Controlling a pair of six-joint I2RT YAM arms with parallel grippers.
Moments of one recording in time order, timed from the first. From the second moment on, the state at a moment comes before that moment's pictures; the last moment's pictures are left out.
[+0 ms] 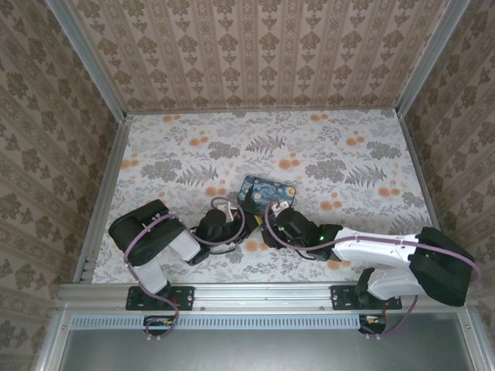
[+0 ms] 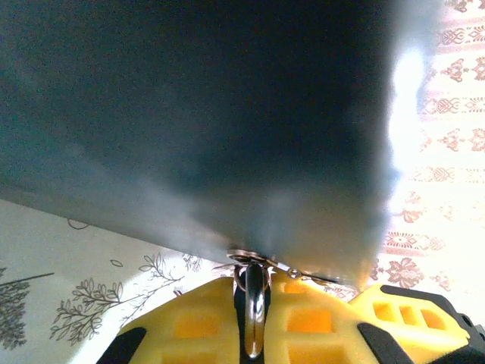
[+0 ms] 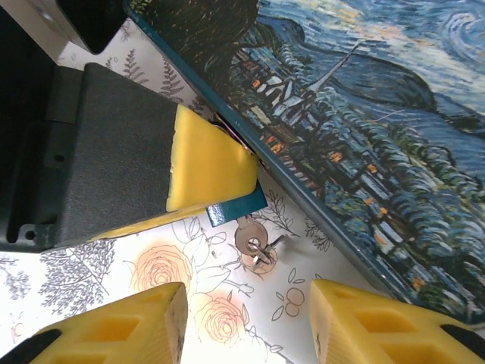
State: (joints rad) left arm -0.88 1.73 0.28 1.10 0.28 -1.36; right arm 0.97 1.28 0.56 -0.07 0.17 0.49
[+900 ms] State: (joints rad) left arm -0.87 1.62 0.31 0.94 0.28 -1.36; right arm 1.07 1.53 0.67 -0.10 0.47 0.44
